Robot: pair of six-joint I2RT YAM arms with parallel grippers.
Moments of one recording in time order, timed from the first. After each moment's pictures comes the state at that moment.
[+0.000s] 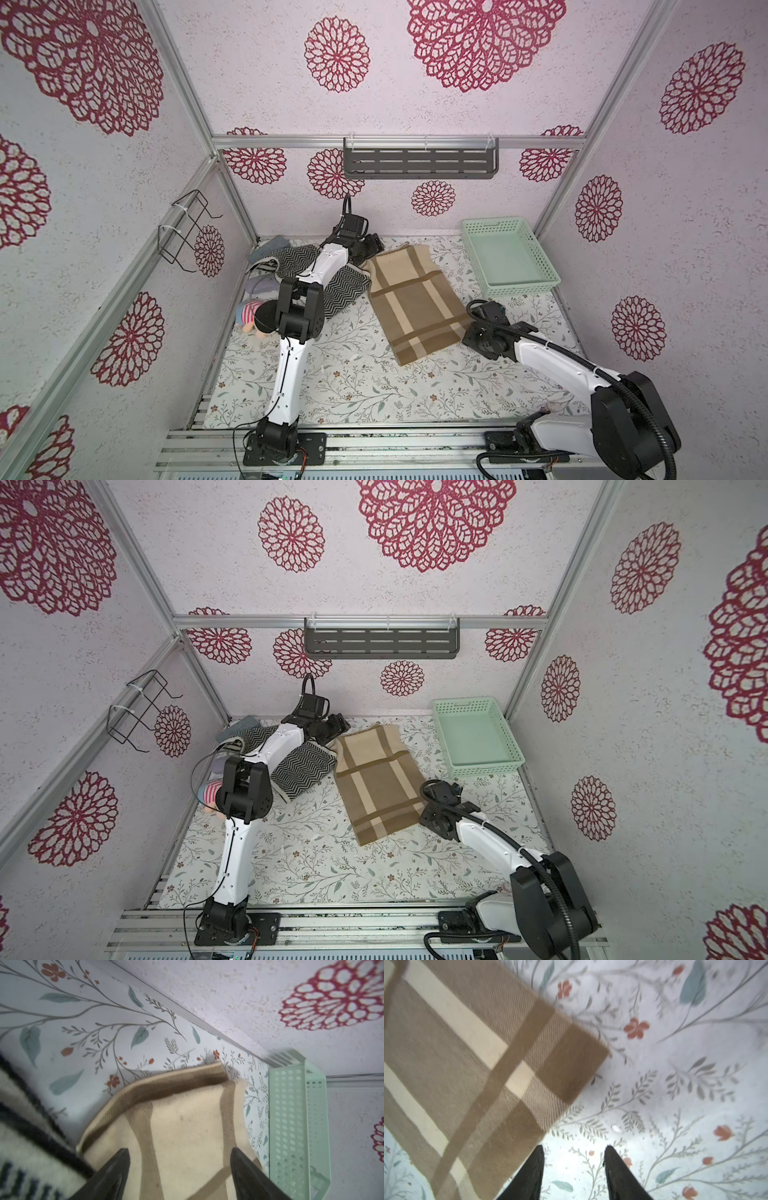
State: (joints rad) left arm -0.32 2.37 2.10 -0.53 0.19 -0.68; right arm 0.39 1.28 0.71 -0.52 0.12 0.89
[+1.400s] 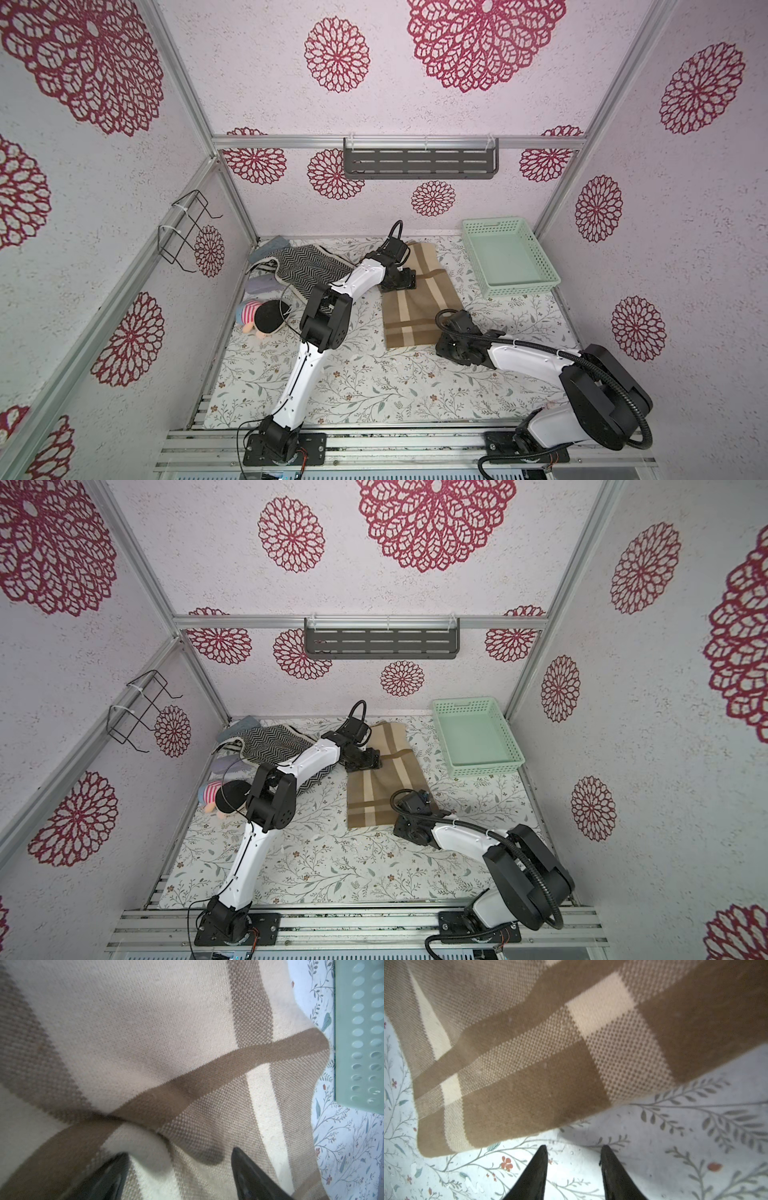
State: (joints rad) left arm -0.53 2.48 2.11 -0.70 0.17 -0.49; right arm 0.68 1.45 0.66 -0.32 0.06 0.96
